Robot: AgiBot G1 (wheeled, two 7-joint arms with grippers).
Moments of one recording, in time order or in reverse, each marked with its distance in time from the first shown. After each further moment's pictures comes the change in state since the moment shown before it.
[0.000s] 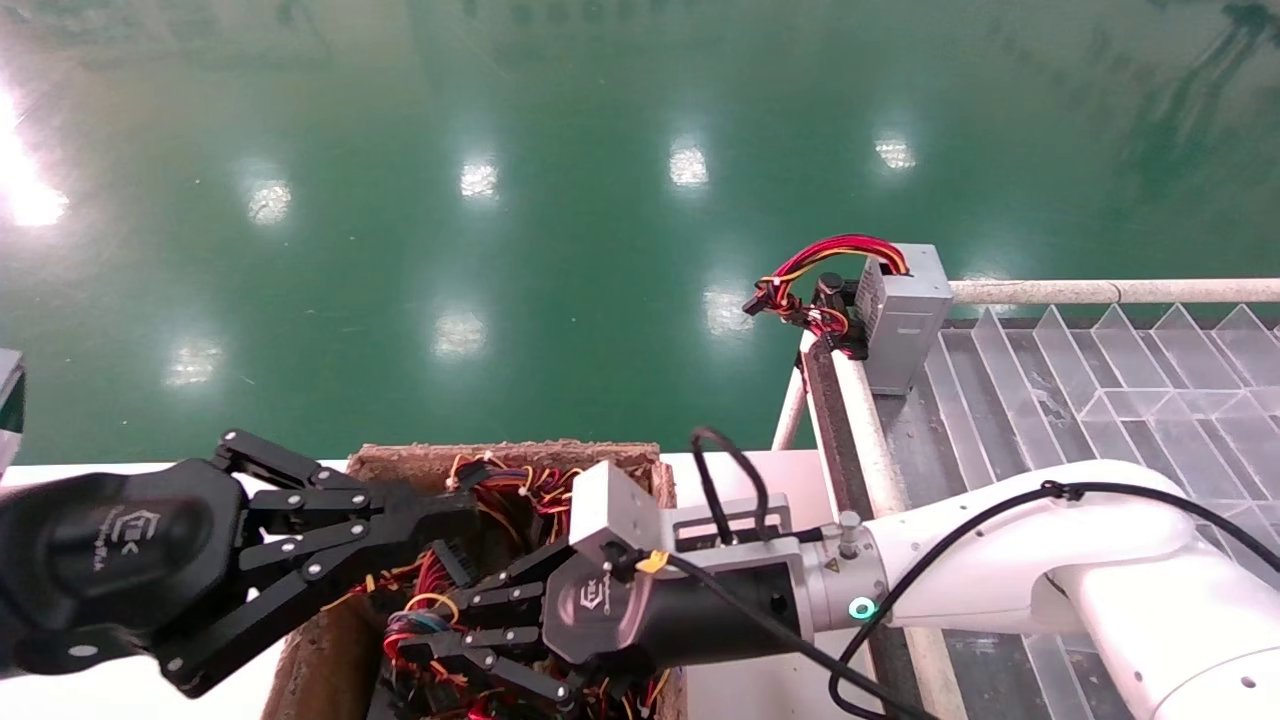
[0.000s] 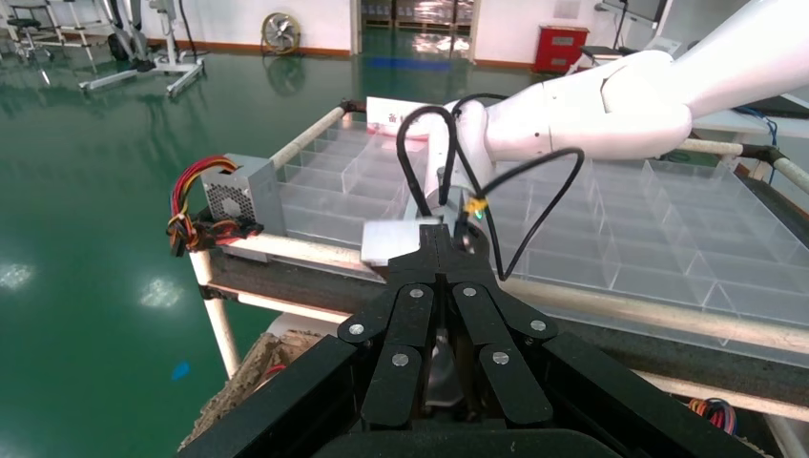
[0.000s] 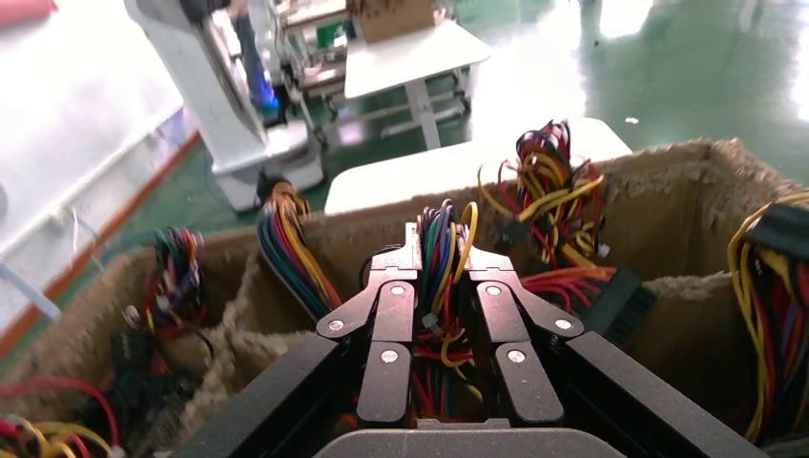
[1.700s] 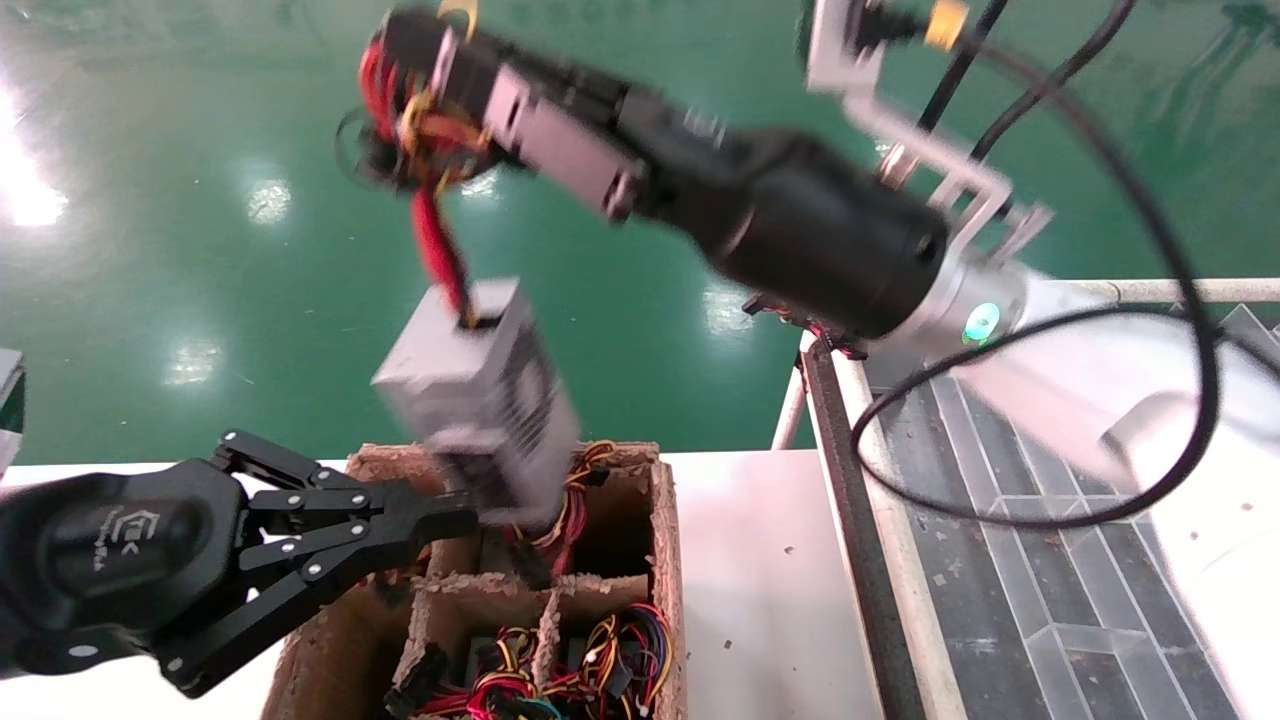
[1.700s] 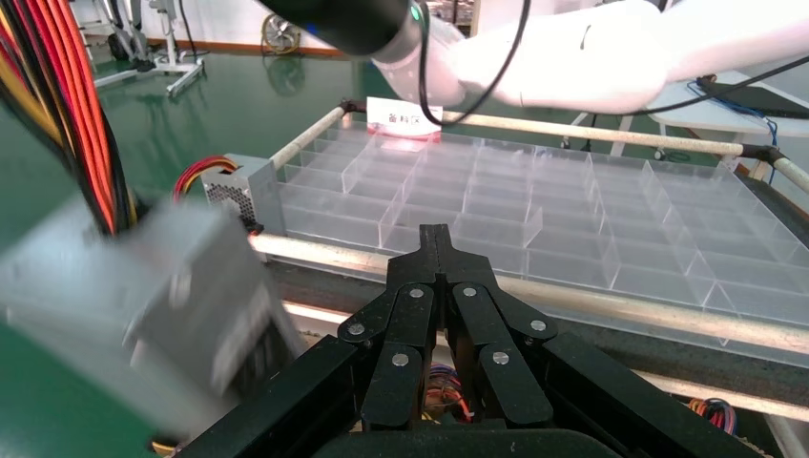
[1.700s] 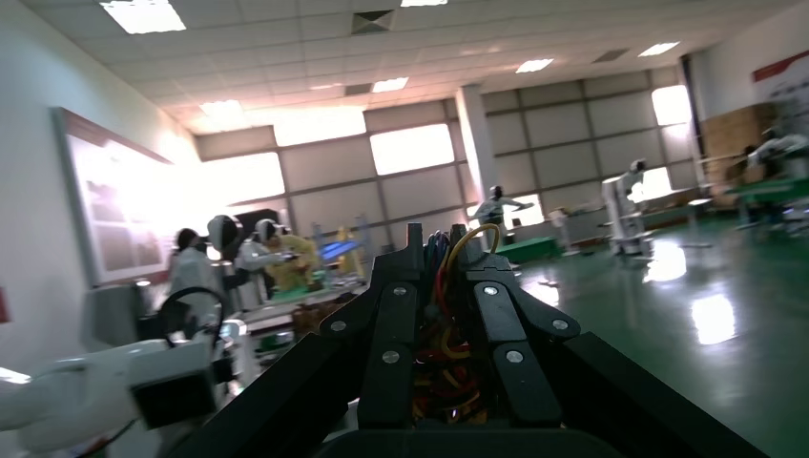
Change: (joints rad) left arm 0.000 0.000 0.000 0.000 0.000 0.000 0.000; right arm 0.191 0.005 0.115 -0.108 0.479 0.036 0.086
